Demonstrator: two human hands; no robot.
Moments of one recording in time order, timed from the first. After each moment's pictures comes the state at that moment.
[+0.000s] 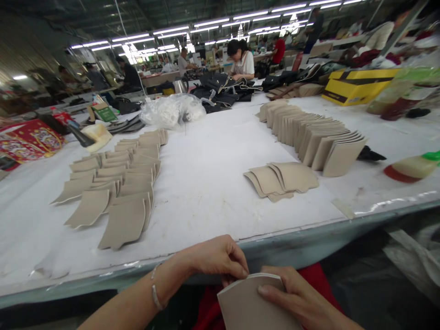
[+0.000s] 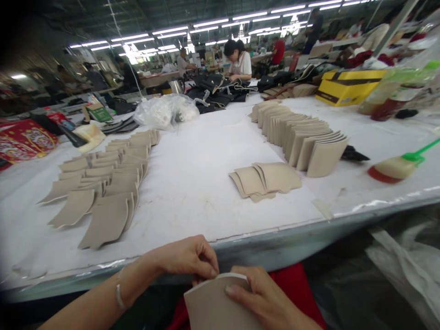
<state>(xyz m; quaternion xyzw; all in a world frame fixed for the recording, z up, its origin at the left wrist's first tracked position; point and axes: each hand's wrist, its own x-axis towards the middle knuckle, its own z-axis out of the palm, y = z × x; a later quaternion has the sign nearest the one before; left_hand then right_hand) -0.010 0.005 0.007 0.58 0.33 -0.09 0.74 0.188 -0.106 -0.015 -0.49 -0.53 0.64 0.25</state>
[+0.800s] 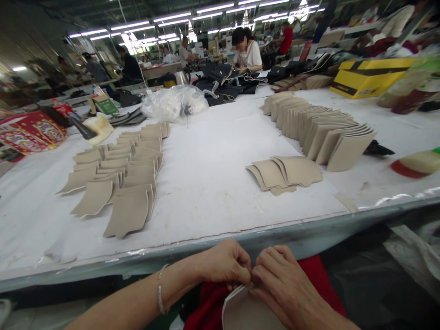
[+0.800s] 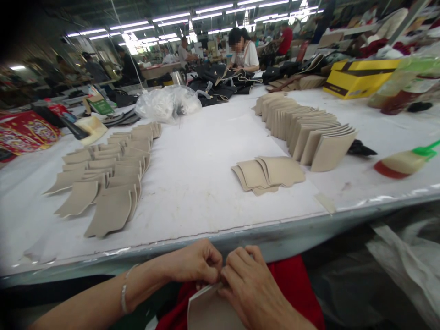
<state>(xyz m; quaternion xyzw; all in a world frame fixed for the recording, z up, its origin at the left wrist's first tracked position) -0.007 -0.022 -0.005 0.57 0.35 -0.06 0.74 0.166 -0.117 -0.012 -0.46 -0.84 0.14 0.25</state>
